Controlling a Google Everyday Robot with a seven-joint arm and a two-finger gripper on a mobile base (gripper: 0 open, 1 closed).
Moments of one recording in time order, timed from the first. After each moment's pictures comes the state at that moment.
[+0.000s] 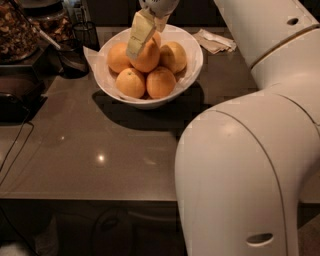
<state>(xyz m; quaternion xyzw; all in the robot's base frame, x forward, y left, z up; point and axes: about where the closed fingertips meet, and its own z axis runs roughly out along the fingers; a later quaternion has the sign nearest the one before) 0.671 0.018 0.988 -0.53 0.83 0.08 0.18</state>
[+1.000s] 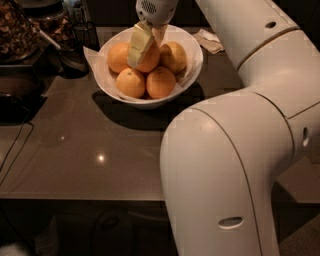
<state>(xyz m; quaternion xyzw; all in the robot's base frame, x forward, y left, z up) 0.685 0.019 0.957 -0.52 0.84 0.07 0.15</state>
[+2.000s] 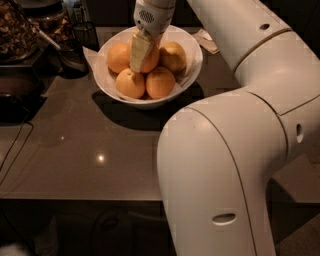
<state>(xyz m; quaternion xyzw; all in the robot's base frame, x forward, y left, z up) 0.682 0.029 0.936 -0.54 0.83 0.08 0.13</state>
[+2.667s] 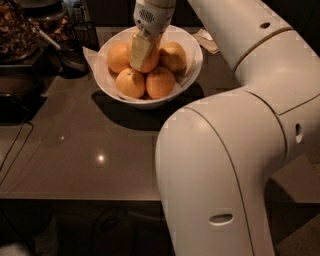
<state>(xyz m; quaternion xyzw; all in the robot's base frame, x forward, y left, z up) 0.683 0.029 0.937 -0.54 0.83 0.08 0.13</state>
